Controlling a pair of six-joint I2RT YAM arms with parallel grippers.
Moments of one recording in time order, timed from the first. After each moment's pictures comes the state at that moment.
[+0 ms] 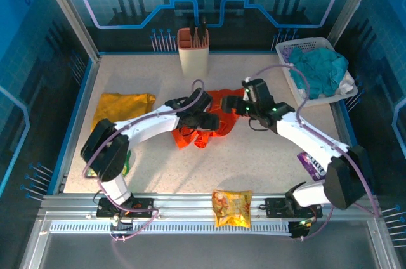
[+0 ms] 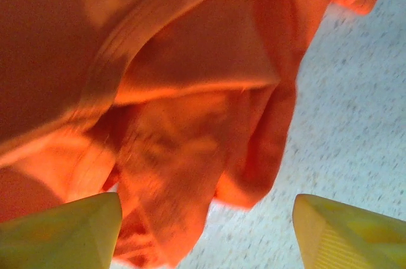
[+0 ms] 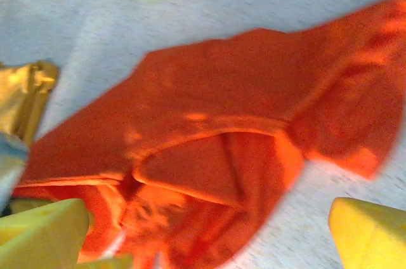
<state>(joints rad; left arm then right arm) -0.70 1.75 1.26 -0.56 0.03 -0.61 0.48 1.35 0.98 -0.38 0.01 0.52</state>
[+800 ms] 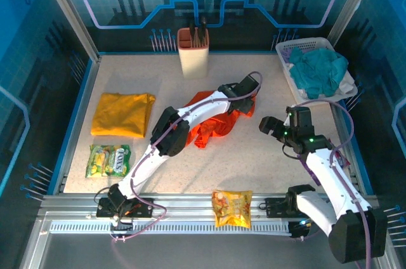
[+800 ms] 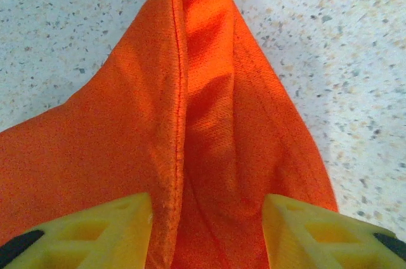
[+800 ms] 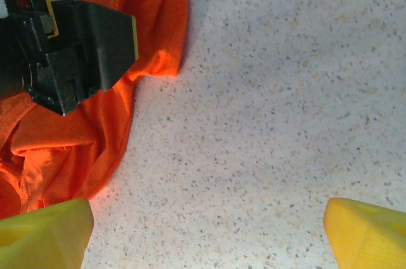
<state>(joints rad) -0.79 2.54 2.29 -0.73 -0.24 -0.17 0.11 0.92 0.61 -0.54 -0.15 0.57</state>
